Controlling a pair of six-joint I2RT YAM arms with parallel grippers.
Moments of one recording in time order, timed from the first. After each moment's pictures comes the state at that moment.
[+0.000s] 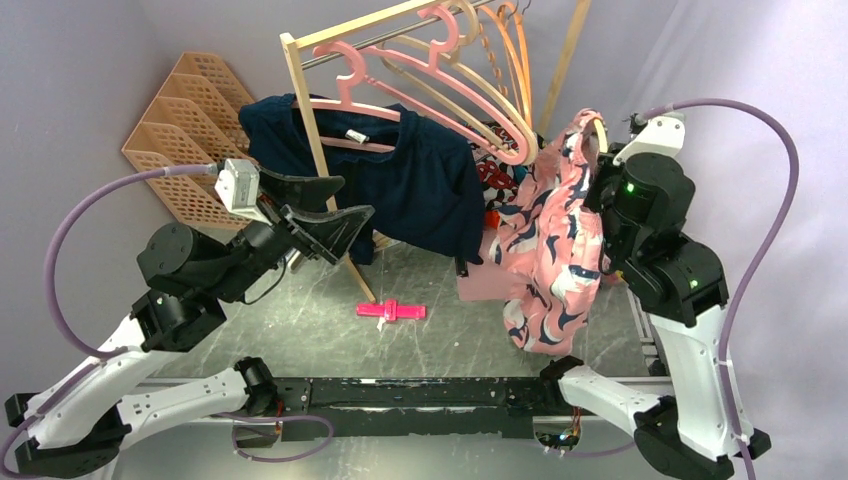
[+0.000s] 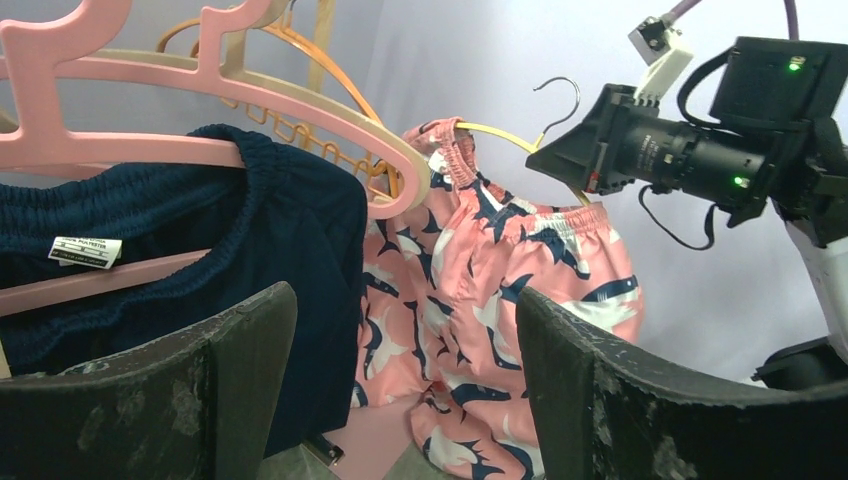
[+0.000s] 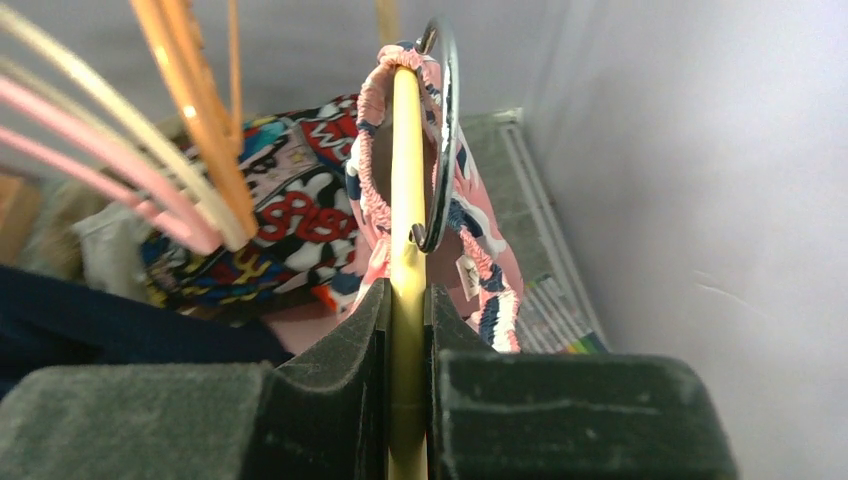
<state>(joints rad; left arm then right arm) -0.96 0.77 1.16 -0.06 -0.10 -0.29 0.46 1.01 1.68 -0.90 0.70 0.10</state>
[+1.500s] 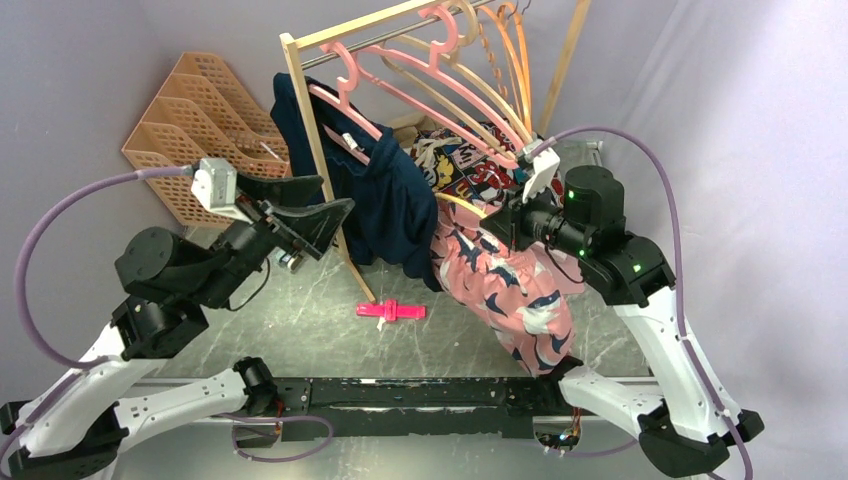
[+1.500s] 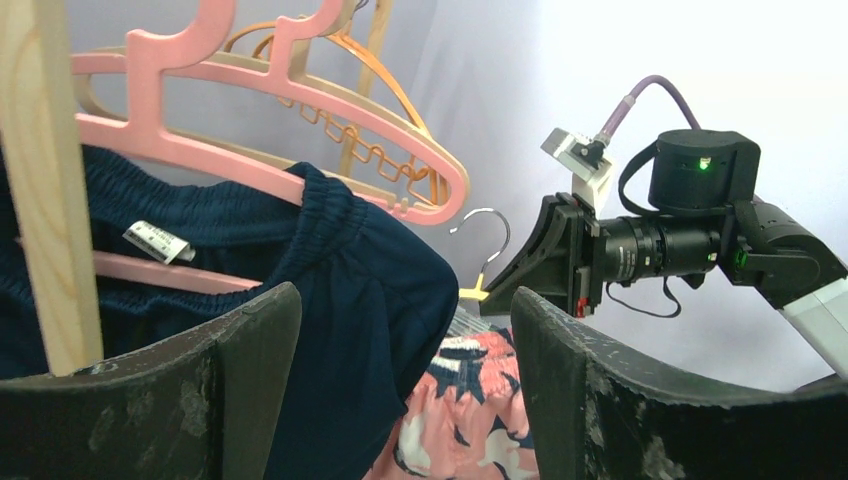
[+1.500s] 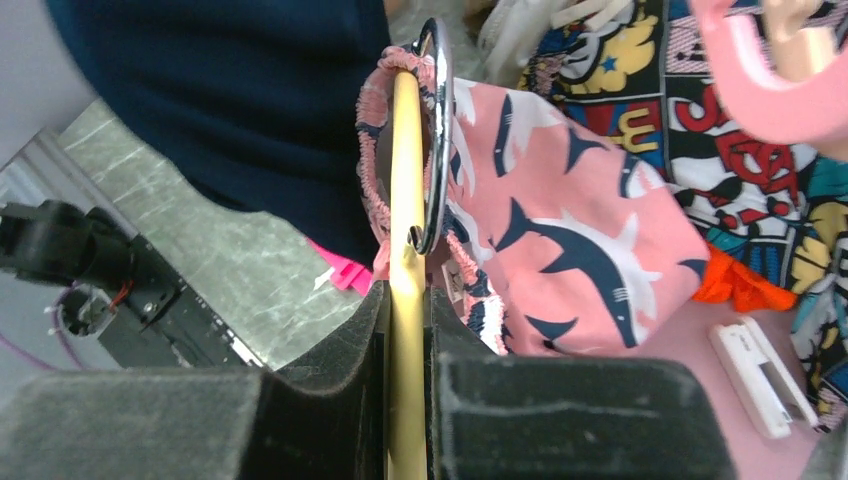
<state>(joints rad) -0.96 0.76 1.21 -0.14 -0.20 -0.29 0.51 0.96 1.37 -0.81 -0.26 0.06</state>
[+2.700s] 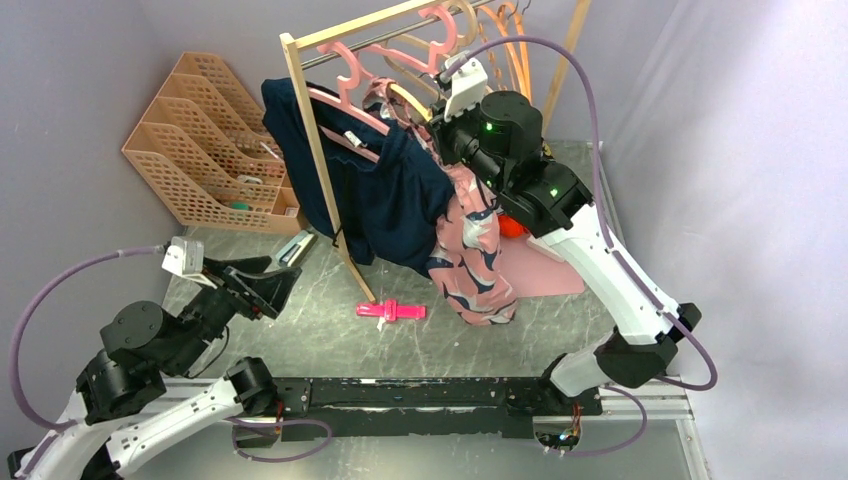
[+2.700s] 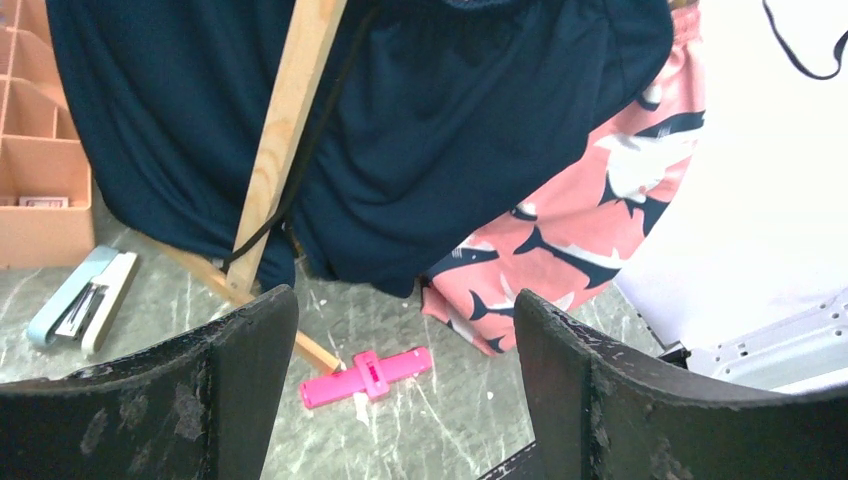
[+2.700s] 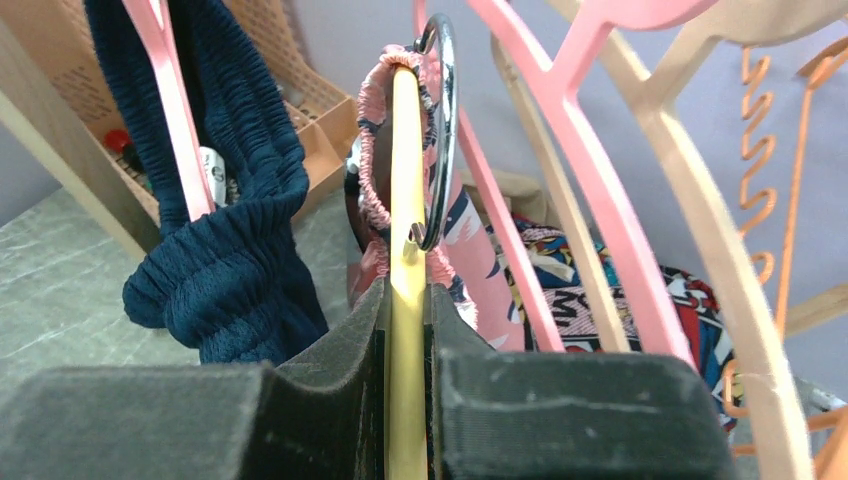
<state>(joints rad) -0.96 0.26 0.90 -0.60 -0.44 -0.47 0.78 1.46 1.85 -0.52 0.25 -0.11</state>
